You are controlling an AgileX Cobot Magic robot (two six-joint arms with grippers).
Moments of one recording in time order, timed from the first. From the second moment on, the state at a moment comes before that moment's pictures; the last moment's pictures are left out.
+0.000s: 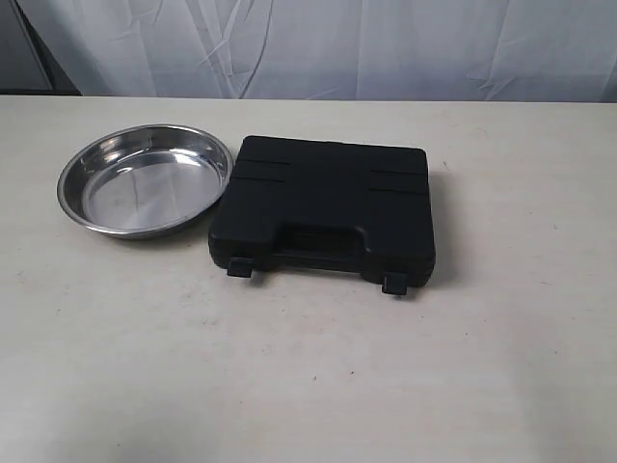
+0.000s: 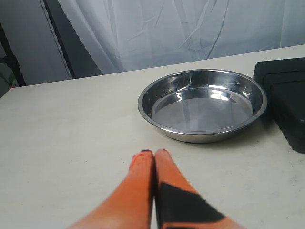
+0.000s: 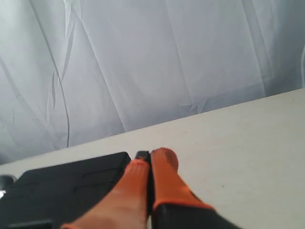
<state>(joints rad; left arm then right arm) -0.06 0.10 0.00 0.01 0.20 0.12 -0.04 0.00 0.00 0.70 0.14 -0.39</state>
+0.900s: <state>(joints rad) -0.06 0.10 0.00 0.01 0.20 0.12 0.10 1.17 -1.13 0.44 0.69 -0.59</state>
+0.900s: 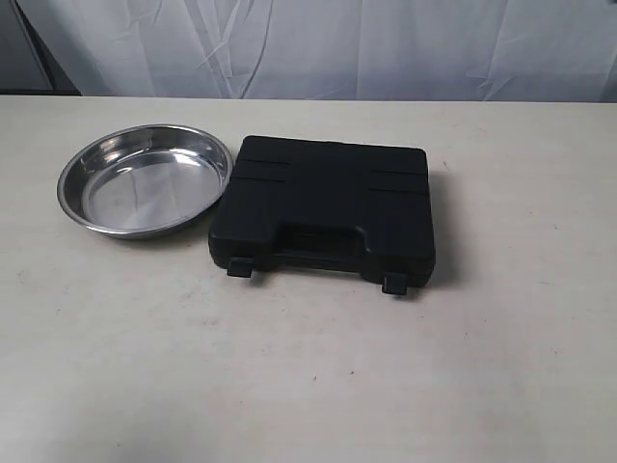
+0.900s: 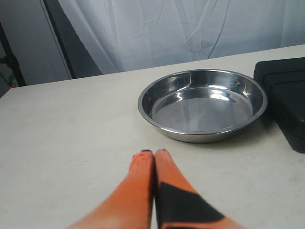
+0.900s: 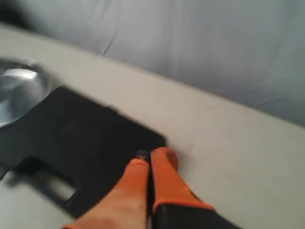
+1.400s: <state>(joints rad) -0.06 0.10 0.00 0.01 0.20 0.12 0.65 2.07 -1.50 0.19 0.97 -0.71</state>
